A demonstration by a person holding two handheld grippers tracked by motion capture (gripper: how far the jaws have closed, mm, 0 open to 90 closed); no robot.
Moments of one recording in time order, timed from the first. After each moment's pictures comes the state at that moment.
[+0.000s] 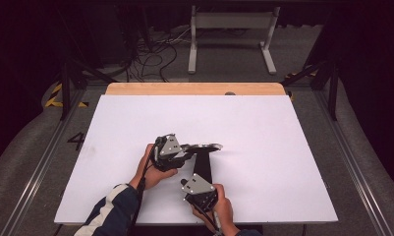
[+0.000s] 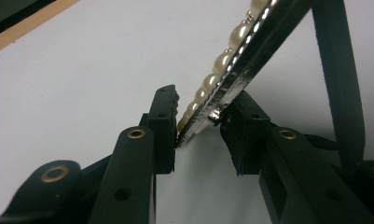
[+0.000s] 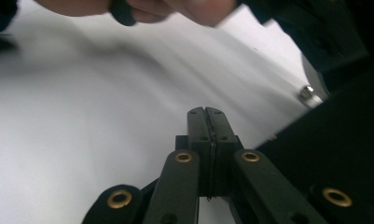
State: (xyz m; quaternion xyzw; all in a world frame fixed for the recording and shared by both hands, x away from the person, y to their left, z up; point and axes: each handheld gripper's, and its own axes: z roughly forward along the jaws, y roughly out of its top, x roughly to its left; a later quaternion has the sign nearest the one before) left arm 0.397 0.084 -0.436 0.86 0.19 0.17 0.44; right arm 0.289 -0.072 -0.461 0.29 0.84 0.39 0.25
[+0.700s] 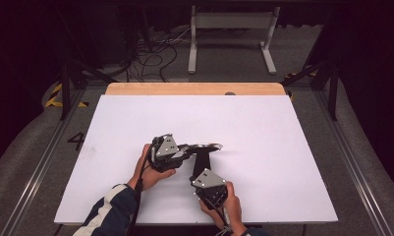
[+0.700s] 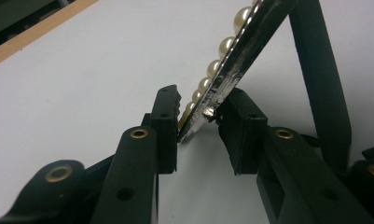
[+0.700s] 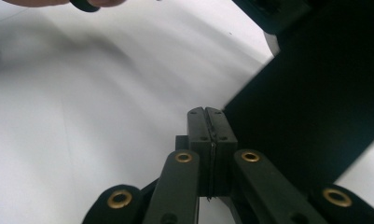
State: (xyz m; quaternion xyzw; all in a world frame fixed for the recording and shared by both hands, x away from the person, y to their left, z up) left arm 0.393 0.089 -0.431 0.85 0.19 0.17 0.45; right arm 0.295 -0.096 -0.454 0.32 0.84 0.39 0.23
